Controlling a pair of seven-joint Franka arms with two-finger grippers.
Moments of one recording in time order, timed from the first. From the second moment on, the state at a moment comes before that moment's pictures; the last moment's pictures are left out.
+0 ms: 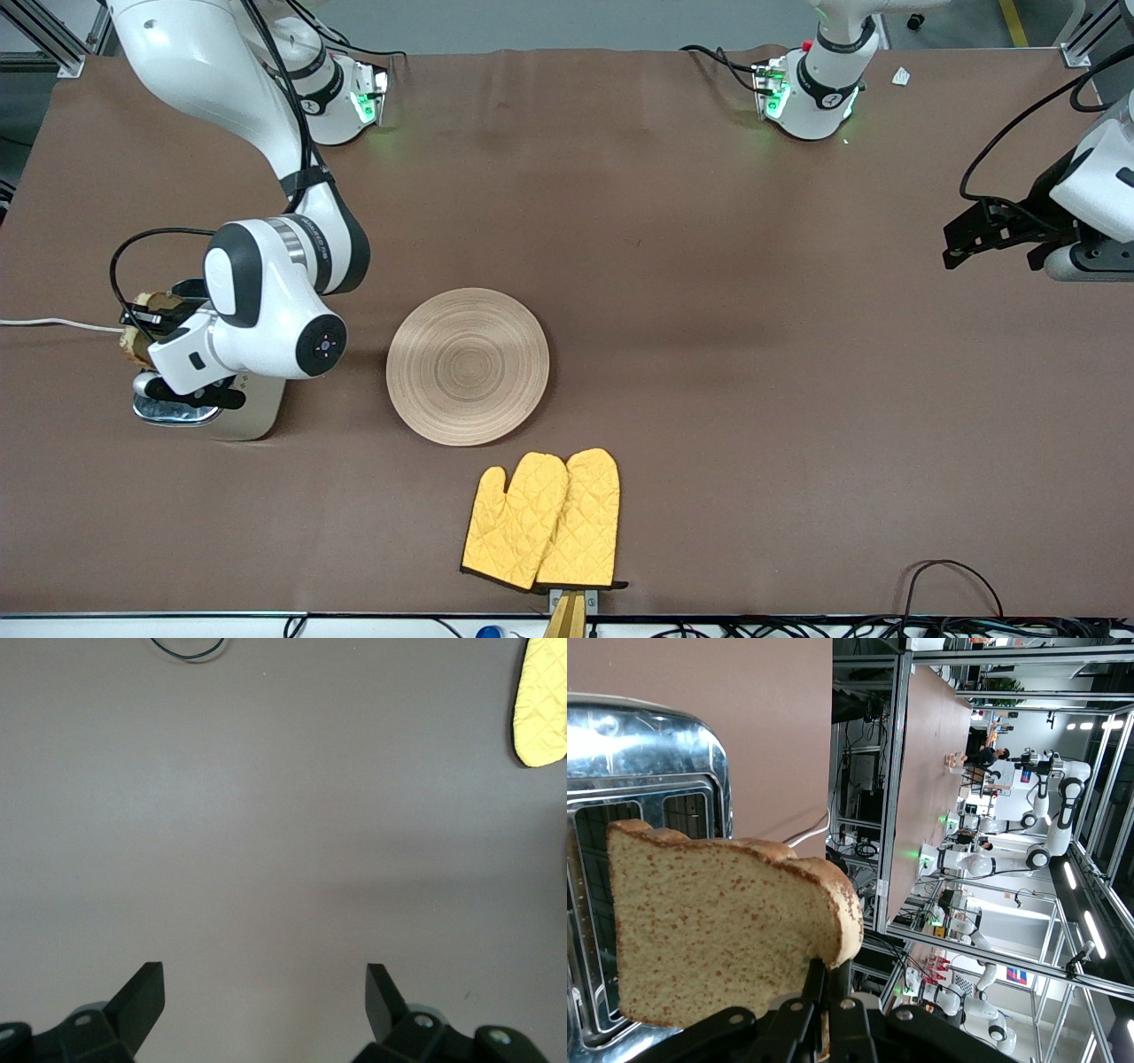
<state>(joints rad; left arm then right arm) -0.01 0.08 -0.11 -1.45 0.02 1.58 -0.08 0.33 0.56 -0.01 -1.44 -0.95 1.26 0.48</state>
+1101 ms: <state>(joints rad) -0.01 0.08 -0.11 -1.45 0.02 1.58 -0.08 0.34 0.58 0.00 -1.48 -0.90 1.32 0.52</state>
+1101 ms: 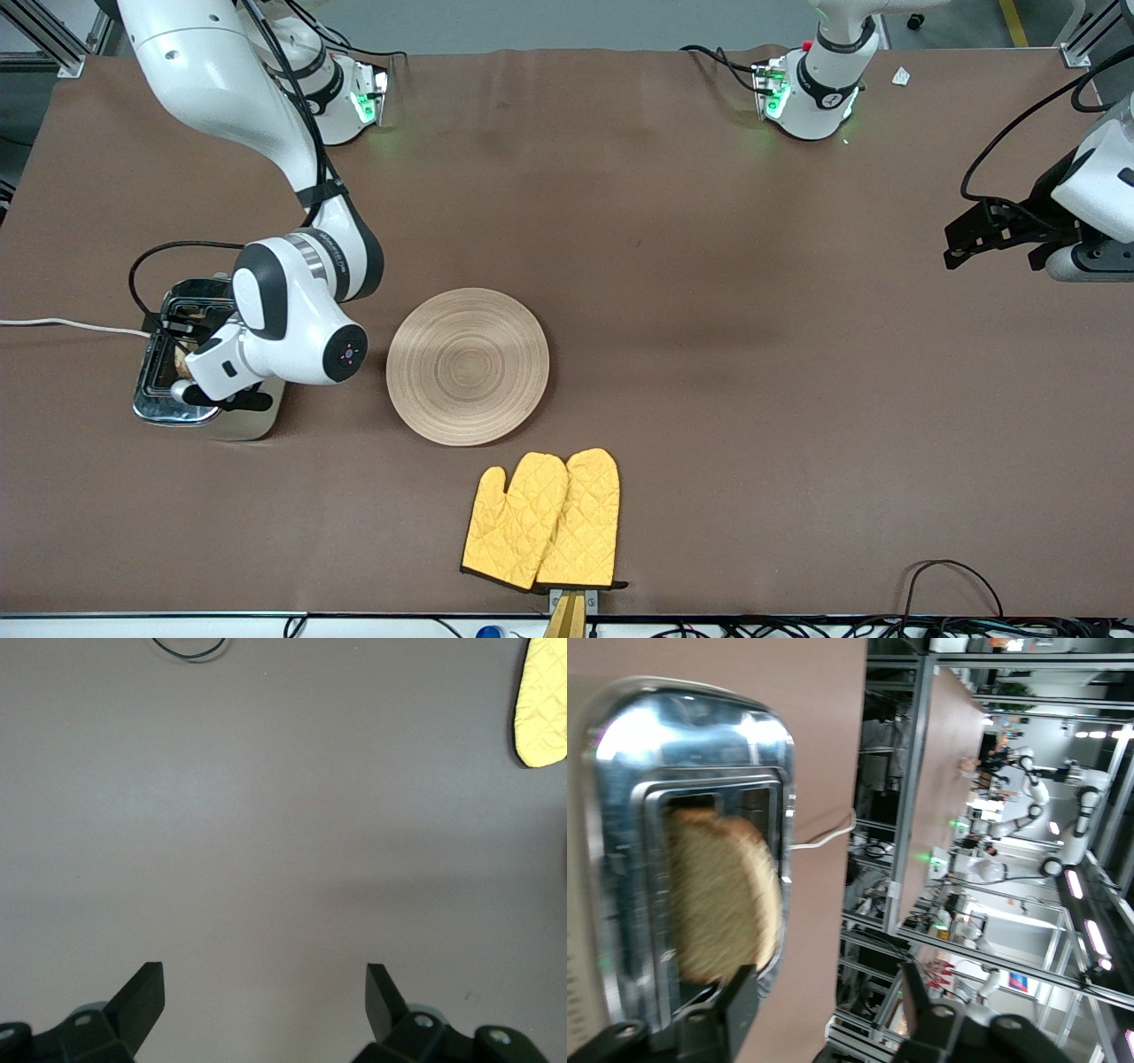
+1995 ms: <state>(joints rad) -0.01 0.08 -0.11 -1.45 0.02 1.59 -0.08 0.34 0.30 -0.02 -1.34 -0.34 1.31 0.53</state>
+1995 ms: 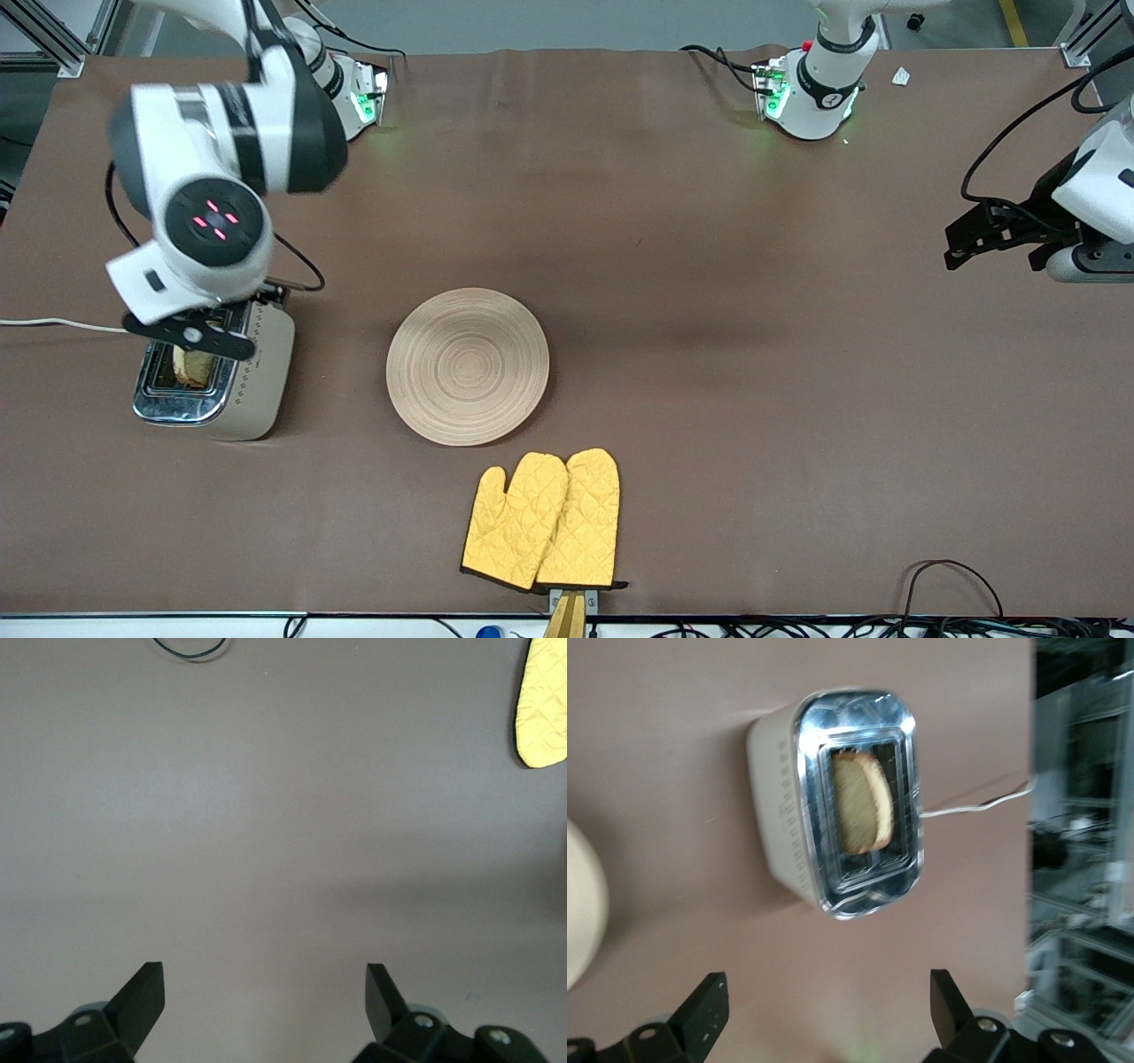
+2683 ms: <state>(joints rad) -0.01 0.08 -0.11 -1.45 0.02 1.59 -0.08 -0.01 0.16 -0.04 -1.36 -0.02 1.44 0.12</state>
